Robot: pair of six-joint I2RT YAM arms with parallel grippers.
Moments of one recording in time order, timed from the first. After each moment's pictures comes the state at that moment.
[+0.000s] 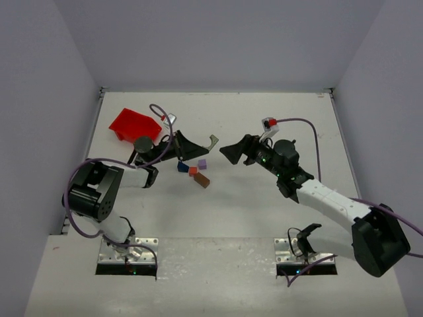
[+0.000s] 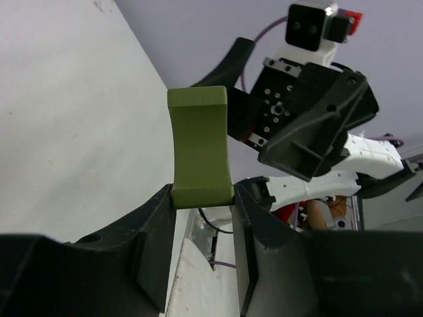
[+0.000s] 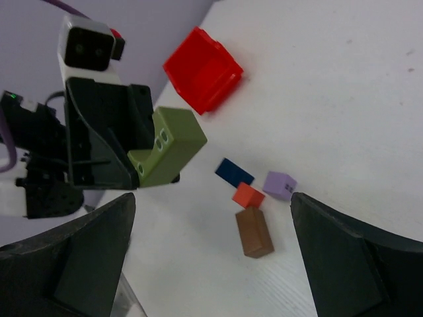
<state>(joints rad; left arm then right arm) -0.28 1.61 0.55 1.22 0.91 -1.19 0.53 1.16 0.53 0.50 -0.24 0.63</state>
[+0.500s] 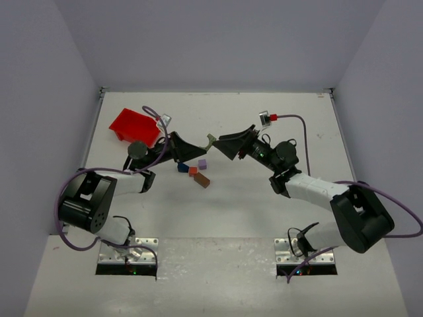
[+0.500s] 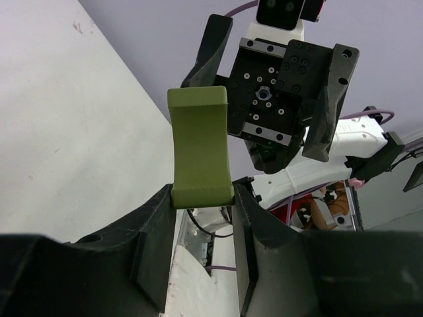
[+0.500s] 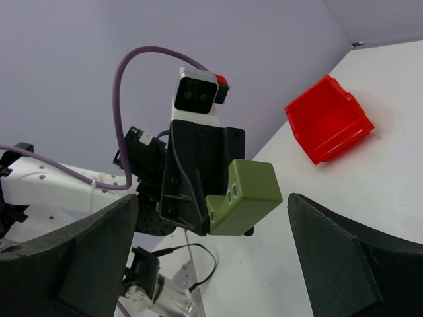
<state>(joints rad) -0.28 1.50 0.48 1.28 0.88 -1.21 0.53 1.38 0.52 1.13 -0.46 0.91</state>
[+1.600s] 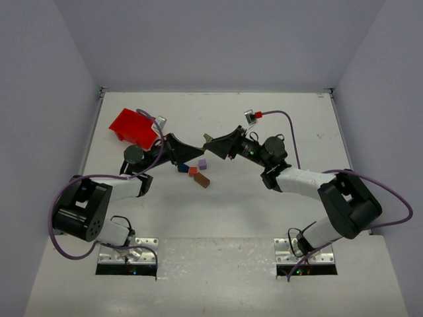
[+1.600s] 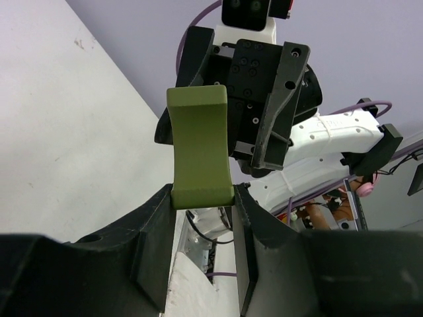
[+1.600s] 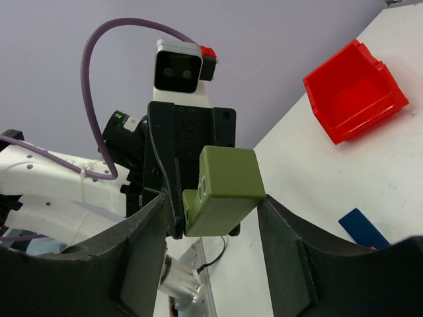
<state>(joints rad) -0.28 1.43 0.44 1.29 0.85 -1.21 0.58 1.50 0.60 1.13 -0.53 0.91</state>
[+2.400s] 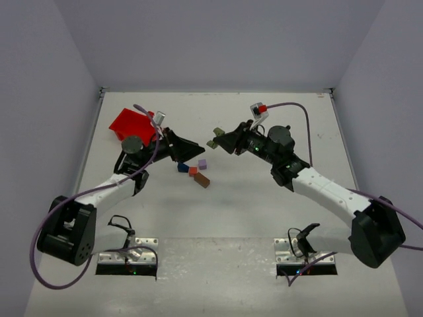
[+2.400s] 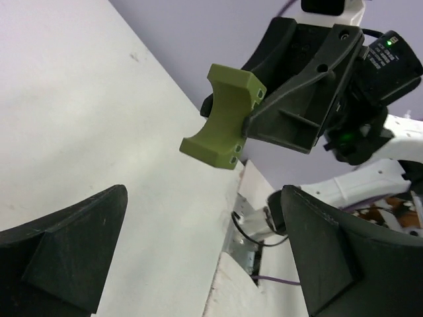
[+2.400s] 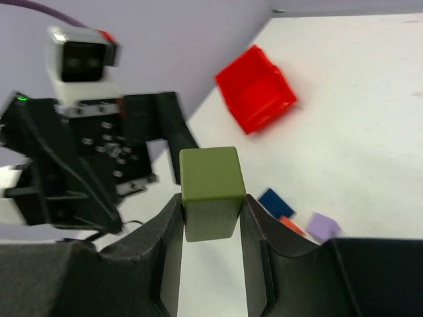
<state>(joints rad) -0.27 1.26 0.52 0.86 0.80 -0.91 0.58 1.26 0.72 0.51 -0.35 0.61</state>
